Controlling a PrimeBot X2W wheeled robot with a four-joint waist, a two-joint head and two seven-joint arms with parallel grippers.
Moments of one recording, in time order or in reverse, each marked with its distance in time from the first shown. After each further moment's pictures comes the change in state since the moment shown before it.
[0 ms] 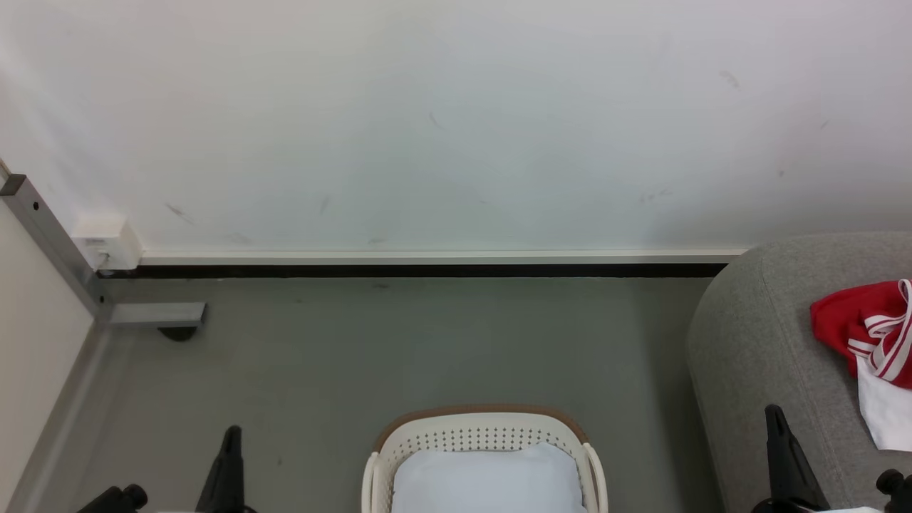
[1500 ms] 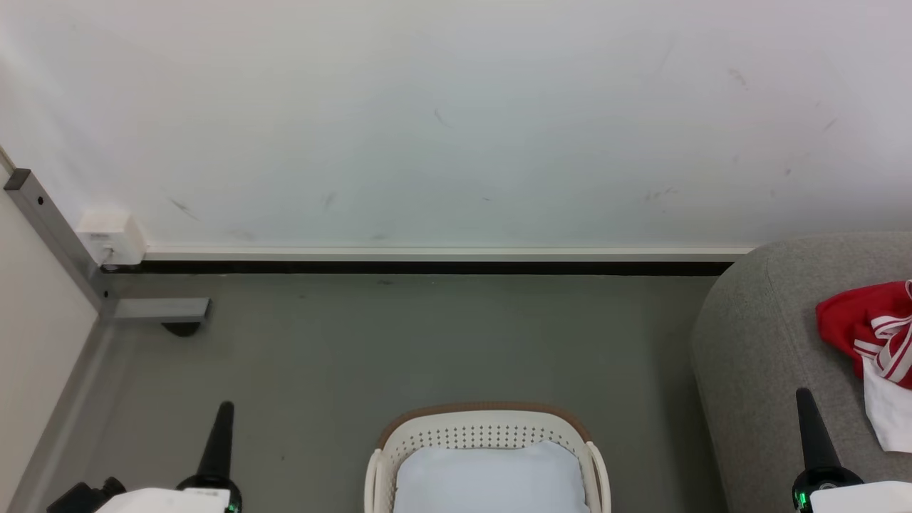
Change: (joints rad) left arm -0.049 -0.010 0.045 -0.027 -0.497 0.013 0.138; right arm -0.059 -0.047 -0.021 0.019 0.547 0.000 0.094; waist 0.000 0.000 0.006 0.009
